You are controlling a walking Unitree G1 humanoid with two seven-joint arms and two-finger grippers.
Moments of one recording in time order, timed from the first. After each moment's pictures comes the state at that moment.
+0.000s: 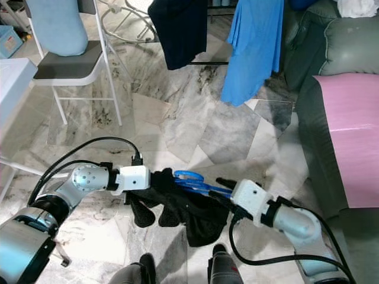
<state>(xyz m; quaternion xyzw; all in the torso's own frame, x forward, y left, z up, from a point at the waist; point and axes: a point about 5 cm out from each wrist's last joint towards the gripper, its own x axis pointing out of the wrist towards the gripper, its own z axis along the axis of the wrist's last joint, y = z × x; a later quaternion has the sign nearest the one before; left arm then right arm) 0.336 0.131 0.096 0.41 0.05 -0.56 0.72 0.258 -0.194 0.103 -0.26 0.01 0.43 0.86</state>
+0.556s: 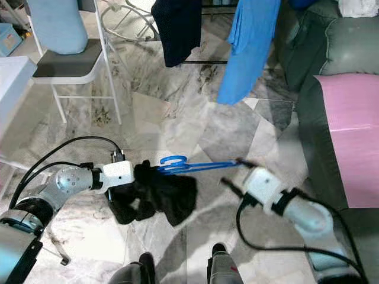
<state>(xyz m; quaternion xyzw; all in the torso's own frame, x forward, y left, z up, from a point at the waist) 0.341 0.169 0.092 0.43 0.08 -0.46 0.77 0.274 -0.216 0.122 -0.29 -0.02 0.30 0.91</state>
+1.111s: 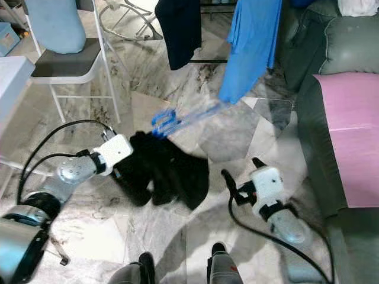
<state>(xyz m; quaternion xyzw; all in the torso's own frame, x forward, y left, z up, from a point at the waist) 0.361 0.158 0.117 0.32 0.01 -0.35 0.88 0.266 -0.200 0.090 -0.05 0.01 0.13 0.99</state>
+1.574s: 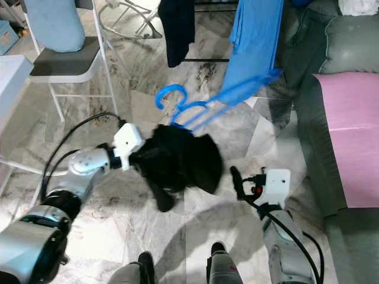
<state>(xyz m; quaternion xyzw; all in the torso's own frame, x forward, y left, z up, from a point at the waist) 0.354 0.109 0.144 0.18 -0.07 -0.51 0.83 0.277 -0.207 0.075 0.05 0.05 0.04 1.00</state>
